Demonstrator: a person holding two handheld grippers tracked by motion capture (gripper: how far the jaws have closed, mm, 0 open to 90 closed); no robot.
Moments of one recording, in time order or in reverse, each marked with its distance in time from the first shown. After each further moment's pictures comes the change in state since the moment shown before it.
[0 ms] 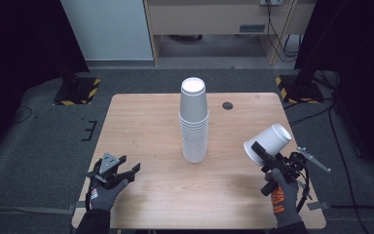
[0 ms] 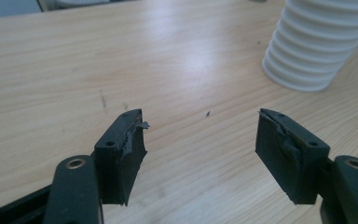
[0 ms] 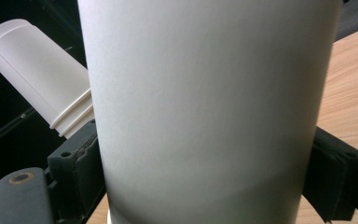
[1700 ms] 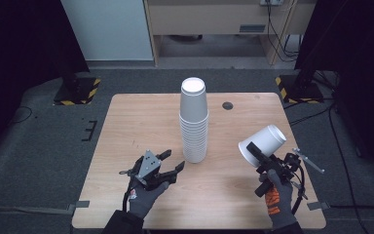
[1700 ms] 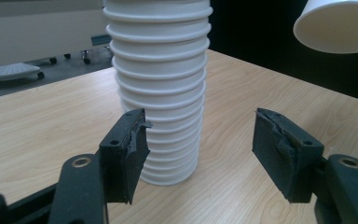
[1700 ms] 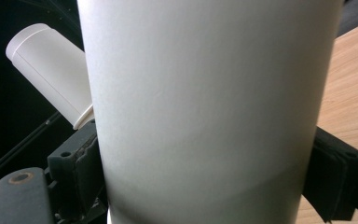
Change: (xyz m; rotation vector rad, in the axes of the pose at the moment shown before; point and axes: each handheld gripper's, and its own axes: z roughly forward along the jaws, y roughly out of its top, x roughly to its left) left arm -0.115 0.050 0.033 -0.195 -0.233 0.120; right arm 0.007 -0.010 0.006 0.006 0.057 0.067
